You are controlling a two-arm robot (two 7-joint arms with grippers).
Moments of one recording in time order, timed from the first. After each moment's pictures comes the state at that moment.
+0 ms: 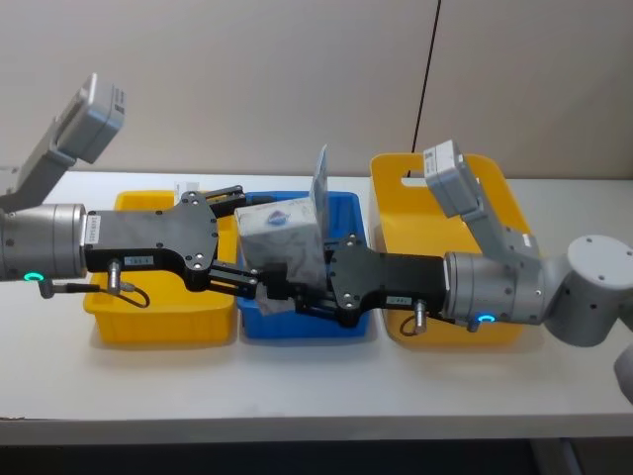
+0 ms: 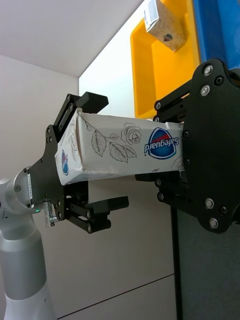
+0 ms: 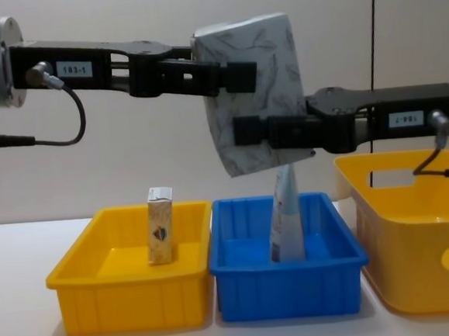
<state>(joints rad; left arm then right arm) -0.70 0.54 0.56 -1.42 -0.62 0.14 -1.13 0.61 0.47 -0.60 -1.32 0.61 0.01 1.05</state>
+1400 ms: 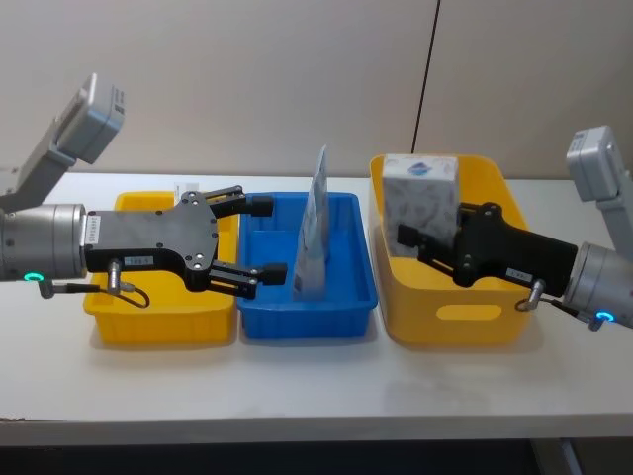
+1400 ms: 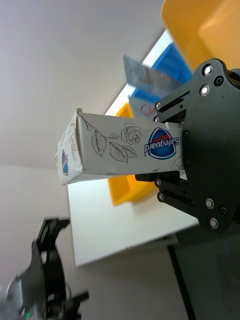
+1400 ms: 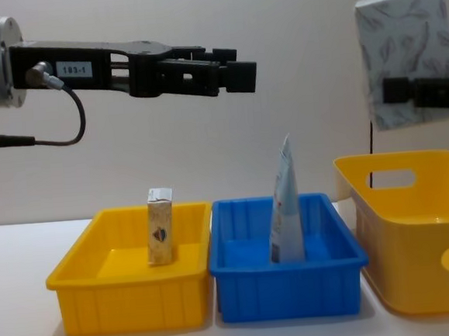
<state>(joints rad) -0.70 0.54 0.56 -1.42 -0.62 0.14 -1.13 0.42 0.69 -0.42 -1.49 0.66 0.00 0.77</state>
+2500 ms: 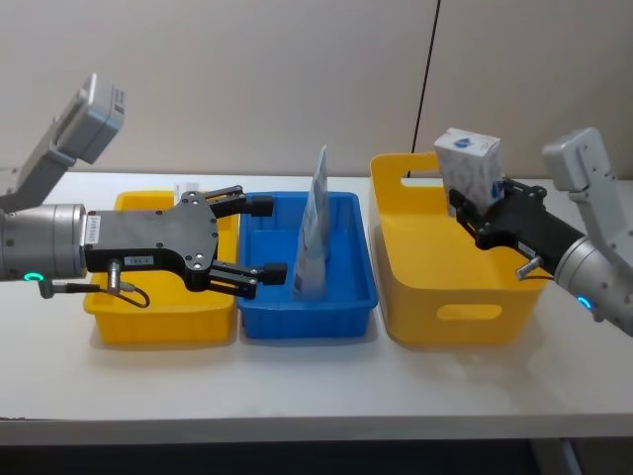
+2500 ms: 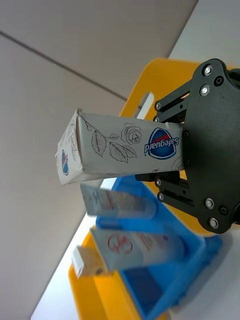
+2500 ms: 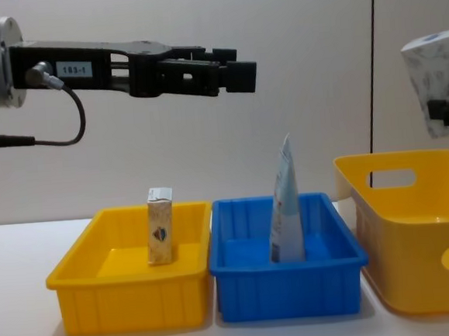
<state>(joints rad) -0.70 0.54 0.56 -1.42 -0.62 0.14 -1.13 0.40 0.60 -0.39 -1.45 0.40 0.04 0.27</state>
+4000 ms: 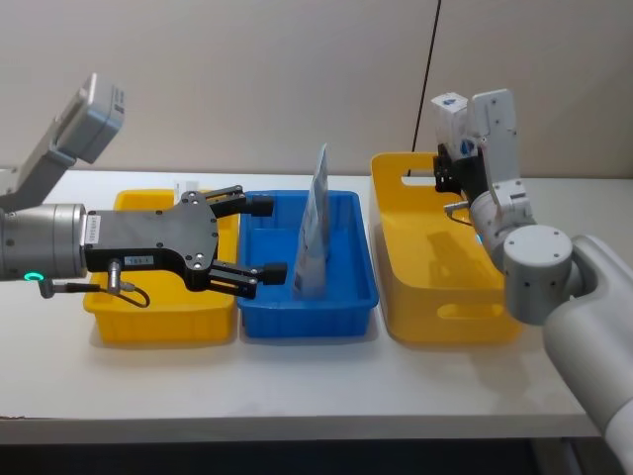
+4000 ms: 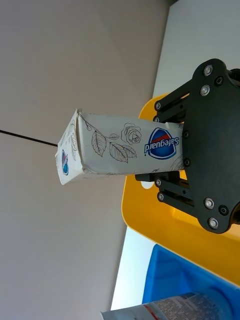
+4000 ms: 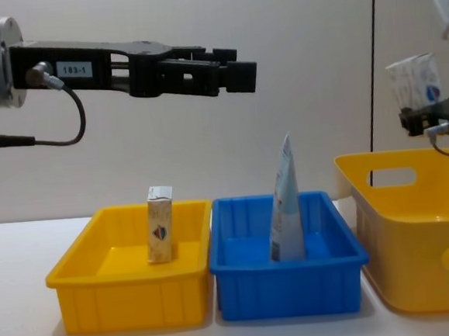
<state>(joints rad) -0.70 0.54 0.56 -1.42 -0.62 0.14 -1.13 0.76 0.19 -0.41 -0.83 0.17 0.02 -0.13</state>
